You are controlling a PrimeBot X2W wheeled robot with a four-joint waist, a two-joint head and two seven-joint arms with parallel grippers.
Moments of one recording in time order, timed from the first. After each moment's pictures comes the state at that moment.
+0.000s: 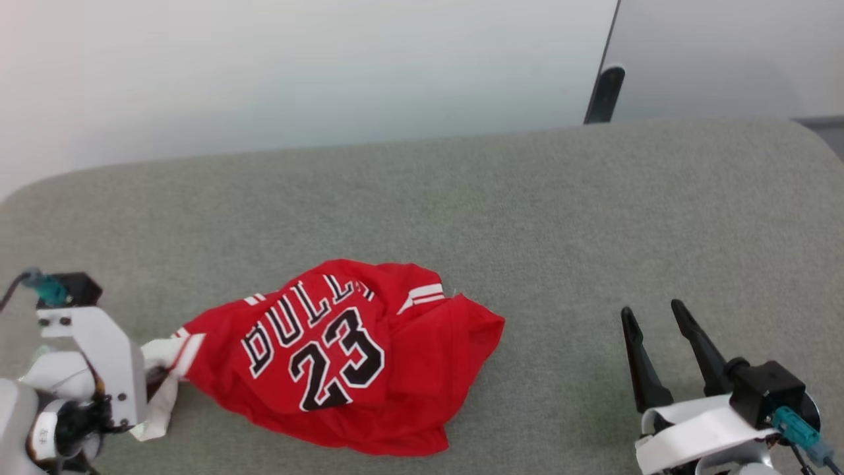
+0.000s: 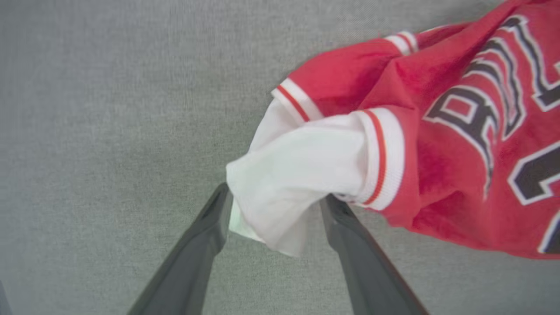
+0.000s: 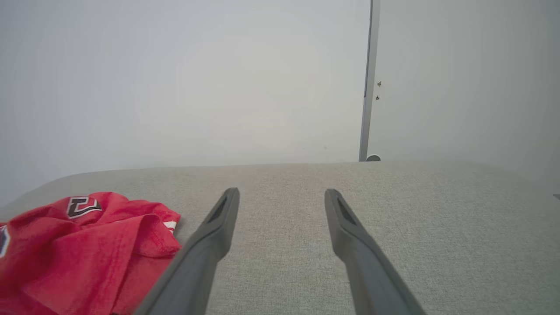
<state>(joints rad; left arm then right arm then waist) -0.34 0.70 -0.26 0.29 -0.77 0.08 0.81 -0.11 -0.09 0.12 0.19 0.22 0.13 -0.26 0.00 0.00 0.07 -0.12</state>
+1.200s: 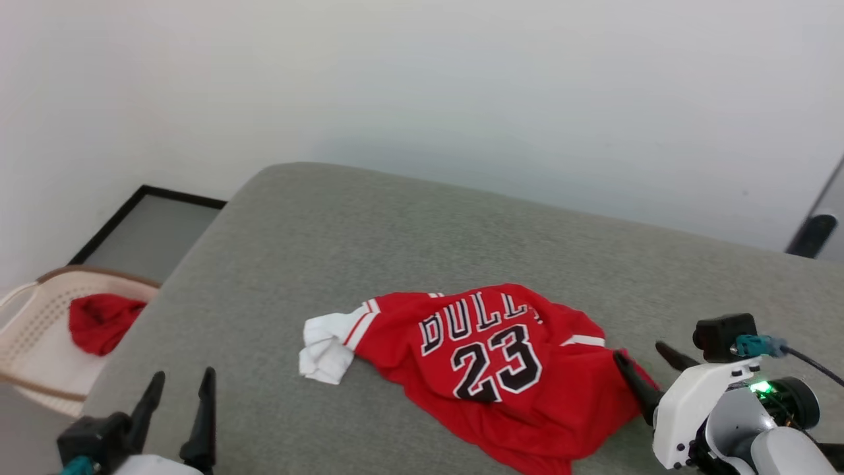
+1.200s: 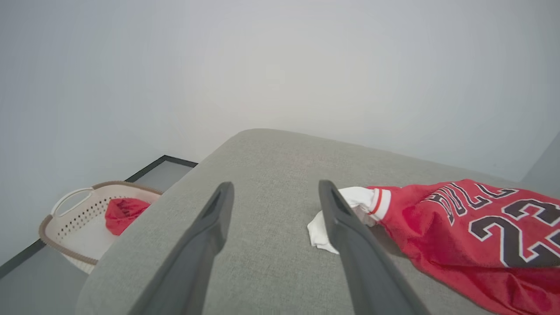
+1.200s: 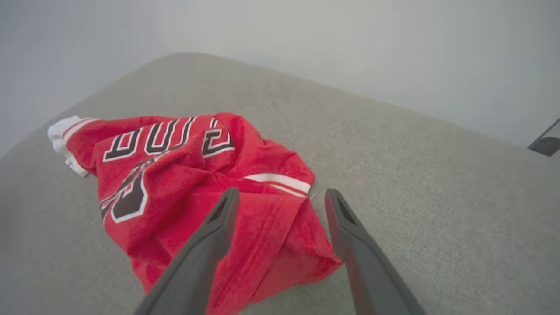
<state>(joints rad) 0.04 0.46 -0.18 0.12 -0.58 0.07 -0.21 -0.21 -0.25 0.22 0.27 0.40 0.13 0.28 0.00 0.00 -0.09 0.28</state>
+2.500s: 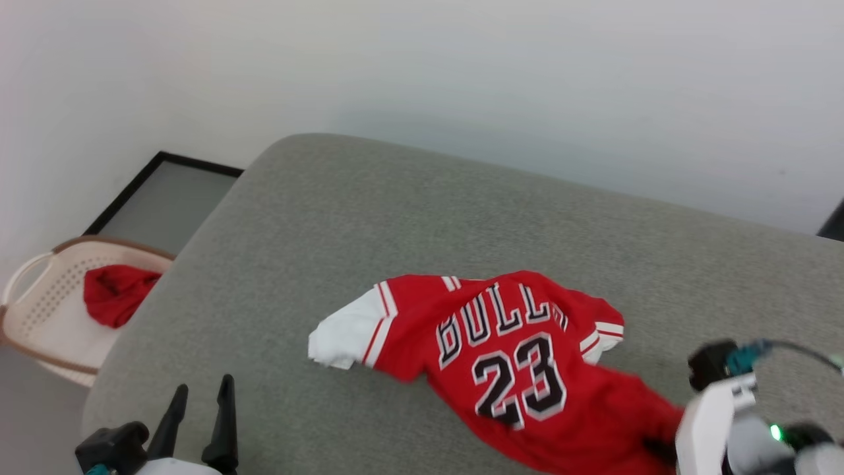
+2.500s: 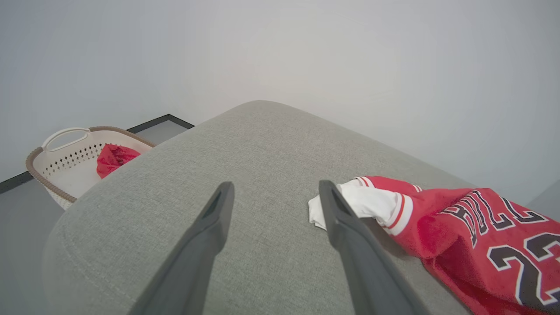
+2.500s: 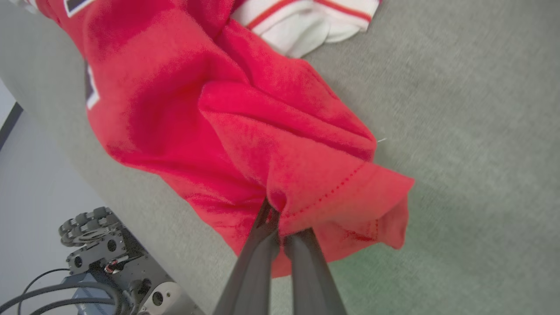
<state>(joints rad) 0.02 0.32 -0.13 0.24 -0.63 0.02 -0.25 -0.16 -0.37 0.26 0.14 0.61 0.13 0.83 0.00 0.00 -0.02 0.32</state>
